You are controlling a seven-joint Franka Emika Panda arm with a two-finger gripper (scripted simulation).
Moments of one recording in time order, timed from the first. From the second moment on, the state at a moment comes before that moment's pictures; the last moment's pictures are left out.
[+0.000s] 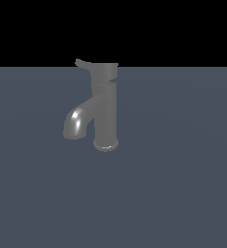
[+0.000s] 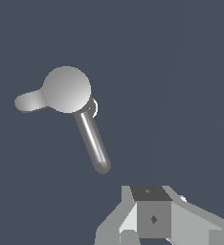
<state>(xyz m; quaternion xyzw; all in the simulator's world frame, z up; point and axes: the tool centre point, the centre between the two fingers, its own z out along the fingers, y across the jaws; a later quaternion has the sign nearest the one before) -0.136 0.019 0.452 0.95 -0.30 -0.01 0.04</state>
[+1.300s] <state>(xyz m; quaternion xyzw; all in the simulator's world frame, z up) -0.023 0.049 0.390 0.82 -0.57 0.01 0.03</state>
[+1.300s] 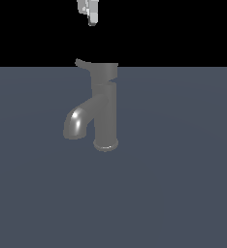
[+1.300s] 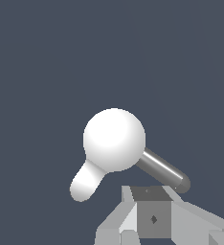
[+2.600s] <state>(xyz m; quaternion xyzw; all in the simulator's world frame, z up) 0.061 0.080 0.306 0.64 -0.77 0.00 0.00</state>
